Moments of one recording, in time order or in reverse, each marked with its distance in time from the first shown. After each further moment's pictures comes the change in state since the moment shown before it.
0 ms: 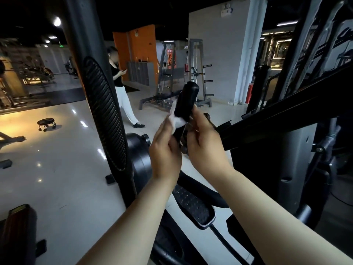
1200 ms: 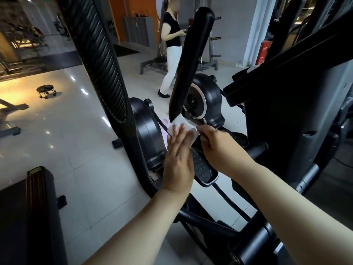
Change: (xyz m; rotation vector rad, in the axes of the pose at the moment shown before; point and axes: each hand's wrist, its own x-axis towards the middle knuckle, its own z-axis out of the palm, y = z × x) left_hand -0.138 -0.029 -0.024 0.200 -0.322 -0.005; right_hand -0.077 0.064 0.006 -0.424 -0.398 0.225
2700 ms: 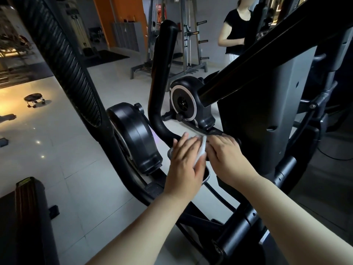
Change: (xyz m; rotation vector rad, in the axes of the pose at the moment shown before) left_hand -0.007 0.056 0.019 -0.026 -0.206 0.043; right_hand -0.048 0.067 -0.014 -0.155 0.189 -0.063
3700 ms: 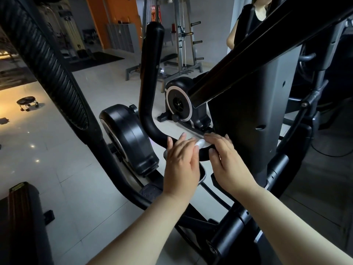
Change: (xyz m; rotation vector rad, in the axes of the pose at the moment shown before) left_hand 0.011 0.016 0.011 0.053 0.109 -0.028; right_hand -0.022 0.014 -0.005 0.258 0.120 -0.002
